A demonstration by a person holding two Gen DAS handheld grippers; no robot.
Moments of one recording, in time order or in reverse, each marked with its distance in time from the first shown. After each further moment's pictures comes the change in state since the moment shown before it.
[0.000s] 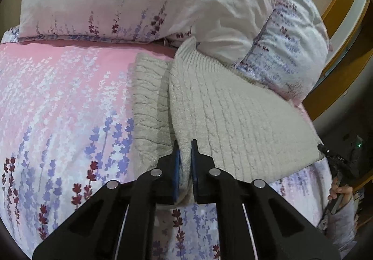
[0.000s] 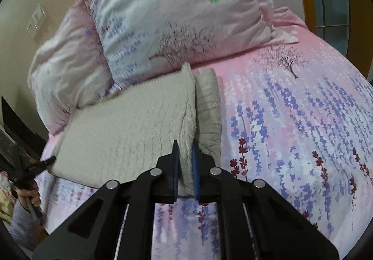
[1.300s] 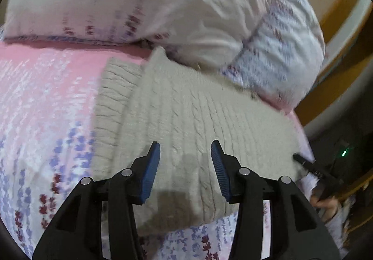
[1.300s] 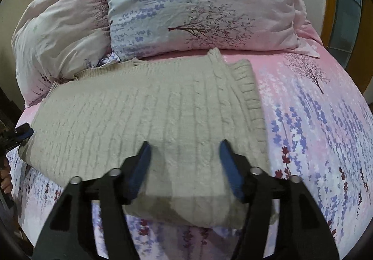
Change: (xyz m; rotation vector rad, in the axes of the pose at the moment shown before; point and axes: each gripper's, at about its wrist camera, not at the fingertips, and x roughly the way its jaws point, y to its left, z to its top) left arm 0.023 -0.010 0.020 -0.055 -0.008 -0.055; right arm 0.062 0.070 -0.011 -0.176 0.100 -0.181
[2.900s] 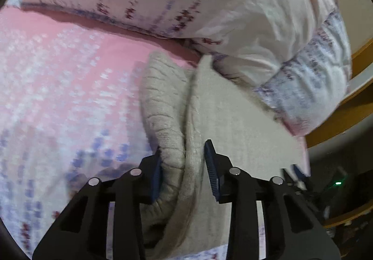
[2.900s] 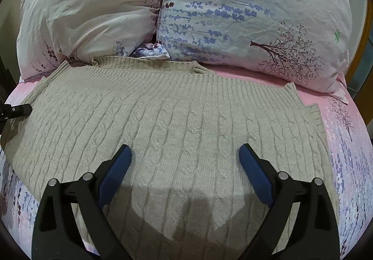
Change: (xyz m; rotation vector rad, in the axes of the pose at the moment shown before) left arm 0.028 0.026 0.032 -0.181 0.089 0.110; right arm 0.050 0.106 0.023 -0.200 -0.014 -0.061
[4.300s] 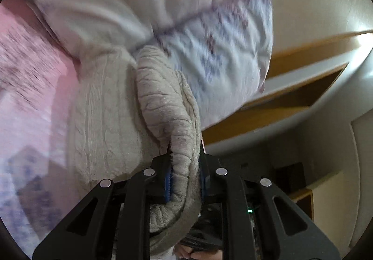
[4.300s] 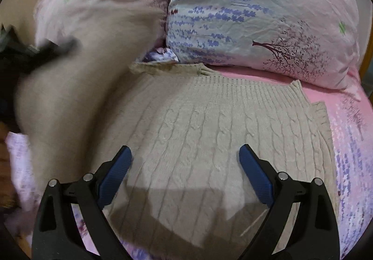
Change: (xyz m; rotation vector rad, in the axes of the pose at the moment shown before) left arm 0.047 -0.143 -0.014 -0.085 0.089 -0.670; right arm -0.023 -0.027 -0.004 0.047 -0.009 0.176
